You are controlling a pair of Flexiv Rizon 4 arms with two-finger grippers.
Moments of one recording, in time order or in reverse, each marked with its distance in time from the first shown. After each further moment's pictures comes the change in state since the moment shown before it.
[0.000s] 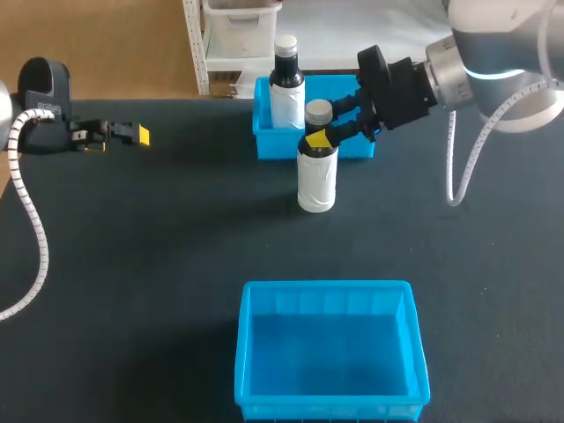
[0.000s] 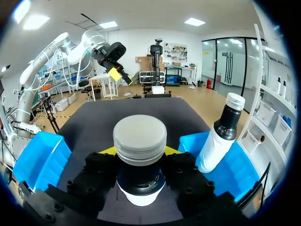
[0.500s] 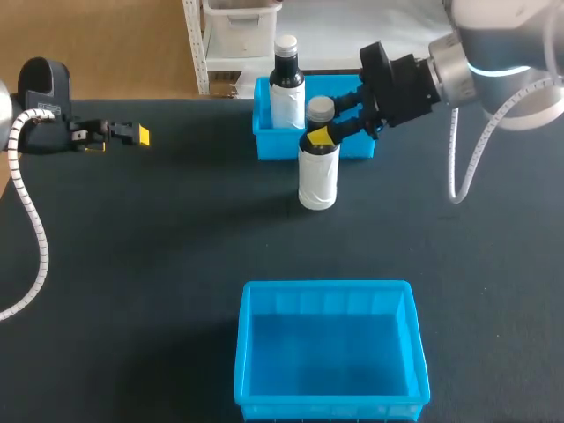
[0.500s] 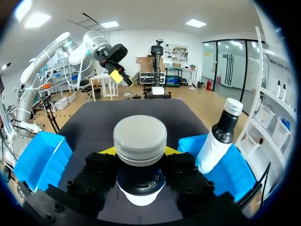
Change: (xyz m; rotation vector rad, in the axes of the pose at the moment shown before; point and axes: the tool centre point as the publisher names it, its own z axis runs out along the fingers) left arm 0.000 0.000 0.000 0.000 0.000 0.000; right arm -0.007 0.002 -0.009 0.006 -0.001 -0.019
